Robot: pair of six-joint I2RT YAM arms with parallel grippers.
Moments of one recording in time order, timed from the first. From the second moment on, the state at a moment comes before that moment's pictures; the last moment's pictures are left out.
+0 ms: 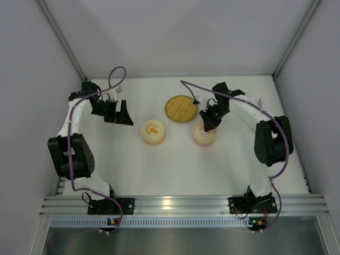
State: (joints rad) left arm 0.14 1.68 1.45 -1.03 0.78 0.35; right arm 0.32 1.85 1.45 -0.90 -0.48 -0.63
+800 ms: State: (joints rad) left arm 0.01 1.69 1.37 -0.99 0.69 0.39; right arm 0.57 1.82 1.17 -0.29 -0.70 0.15
